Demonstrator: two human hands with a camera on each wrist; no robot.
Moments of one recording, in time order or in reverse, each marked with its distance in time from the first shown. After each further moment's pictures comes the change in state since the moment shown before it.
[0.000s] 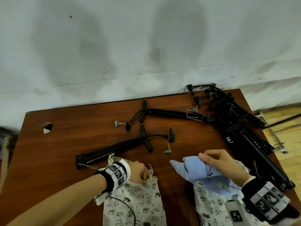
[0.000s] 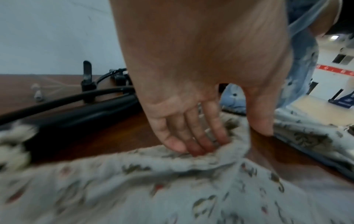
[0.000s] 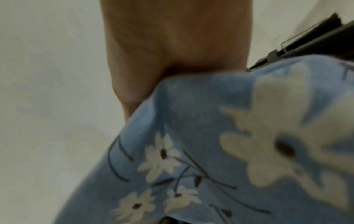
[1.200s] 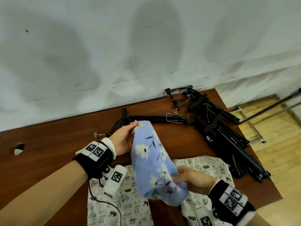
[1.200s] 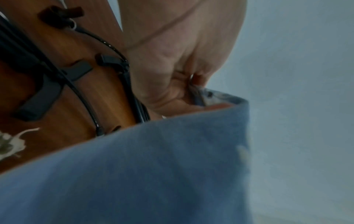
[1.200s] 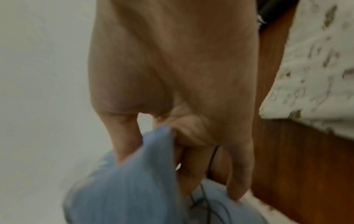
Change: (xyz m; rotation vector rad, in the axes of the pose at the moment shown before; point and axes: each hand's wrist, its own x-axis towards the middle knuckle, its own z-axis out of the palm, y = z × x) left_hand -0.006 0.050 -0.122 -1.680 0.304 0.128; right_hand -0.007 0.002 0.025 0.466 -0.477 0.316
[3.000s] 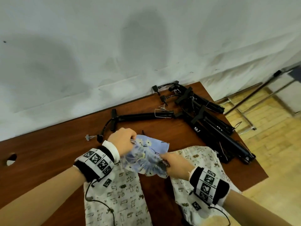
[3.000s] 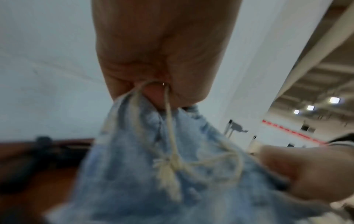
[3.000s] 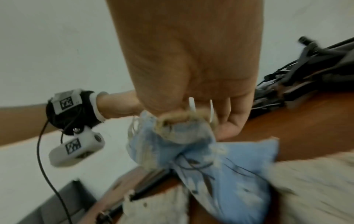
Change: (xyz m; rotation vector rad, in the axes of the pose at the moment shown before) left_hand -0.016 -0.013 0.035 1.571 0.193 0.386; right_hand 0.022 0.020 -0.010 -0.989 0.438 -0.202
